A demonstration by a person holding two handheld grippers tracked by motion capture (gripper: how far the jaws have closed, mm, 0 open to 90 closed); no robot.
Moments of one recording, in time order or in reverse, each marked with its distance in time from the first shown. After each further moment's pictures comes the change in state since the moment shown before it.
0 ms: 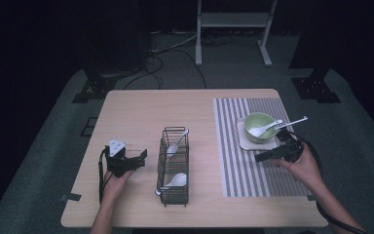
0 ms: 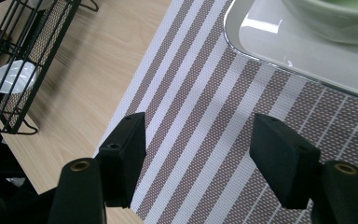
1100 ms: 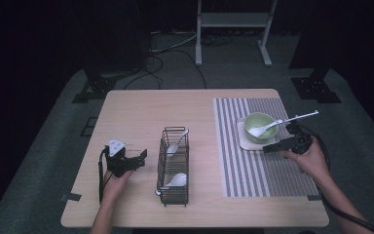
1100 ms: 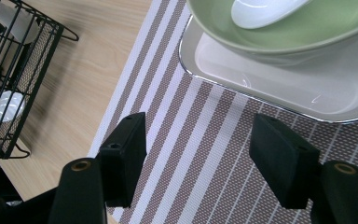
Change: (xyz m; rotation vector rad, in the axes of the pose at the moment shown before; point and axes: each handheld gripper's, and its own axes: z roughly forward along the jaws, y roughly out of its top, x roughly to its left) left arm 0.000 0.000 0.000 0.000 -0.002 -0.005; right arm -0.026 0.010 -0.020 -0.044 -0.027 0.075
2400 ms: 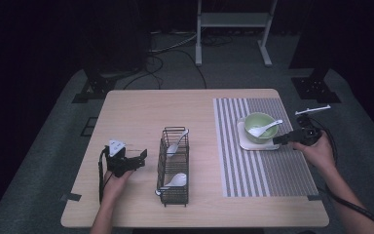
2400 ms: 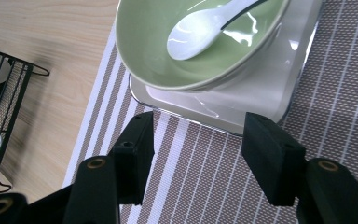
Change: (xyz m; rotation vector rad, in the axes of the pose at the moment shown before) left arm 0.000 0.000 0.000 -0.001 0.001 0.001; right arm -0.035 0.014 -0.017 -0.049 -0.051 0.104
